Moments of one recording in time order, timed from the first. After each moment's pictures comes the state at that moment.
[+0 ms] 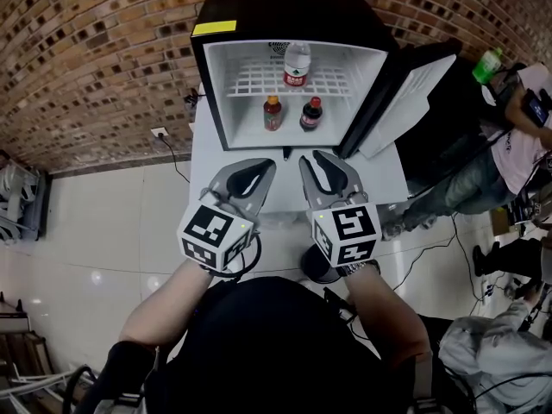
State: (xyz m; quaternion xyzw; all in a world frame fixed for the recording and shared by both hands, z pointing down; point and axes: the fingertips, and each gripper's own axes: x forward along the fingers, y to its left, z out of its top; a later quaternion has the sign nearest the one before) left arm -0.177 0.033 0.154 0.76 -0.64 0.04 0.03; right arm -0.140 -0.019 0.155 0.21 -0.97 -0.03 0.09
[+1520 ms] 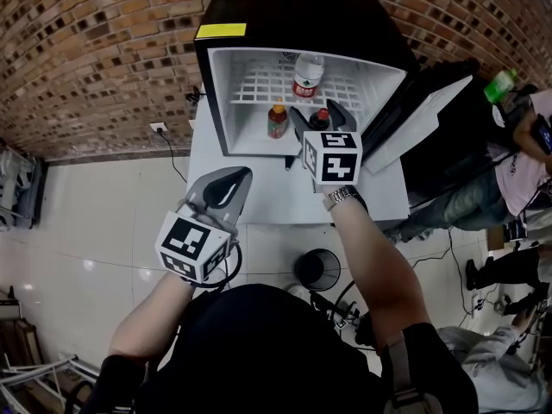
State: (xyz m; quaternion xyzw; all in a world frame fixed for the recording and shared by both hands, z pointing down) left arm -0.235 0.036 0.167 0.72 -0.69 0.05 0.05; right arm -0.248 -0.165 0.175 0.26 -0.96 -0.01 0.13
